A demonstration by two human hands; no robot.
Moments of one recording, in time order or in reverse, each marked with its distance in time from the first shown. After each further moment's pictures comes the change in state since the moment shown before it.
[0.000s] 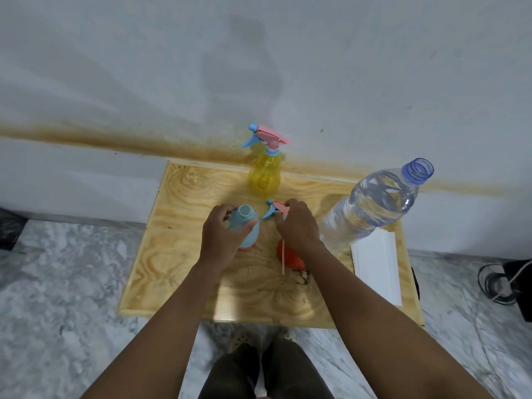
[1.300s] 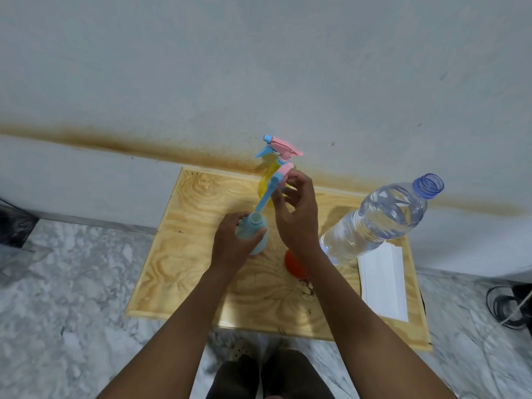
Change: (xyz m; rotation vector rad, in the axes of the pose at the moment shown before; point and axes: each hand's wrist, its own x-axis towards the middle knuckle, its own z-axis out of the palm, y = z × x) left_hand -0.003 -0.001 0.003 -0.017 0.026 0.048; right_hand -0.046 -0.077 -0.039 0.824 0.280 -0.432
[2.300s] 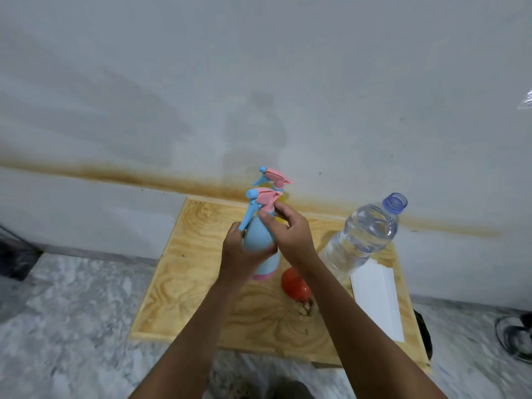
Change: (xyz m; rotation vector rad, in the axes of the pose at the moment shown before) left_hand -0.018 0.067 -0.013 -0.118 -0.012 0.090; right_hand -0.003 -0.032 -0.016 0.098 -0.198 0.214
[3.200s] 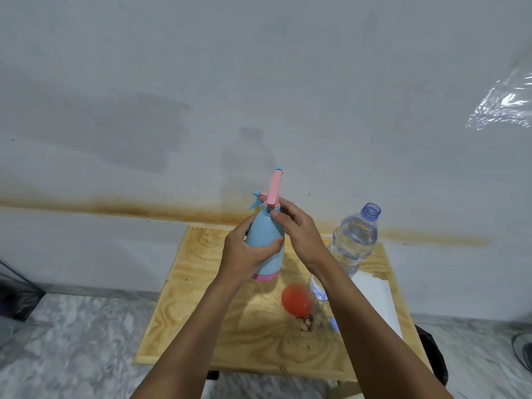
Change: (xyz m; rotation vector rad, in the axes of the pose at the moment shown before) left_hand -0.006 0.072 -0.018 -0.126 -0.102 0.106; right_hand -0.012 -0.058 -0.030 0.098 -0.139 -0.085
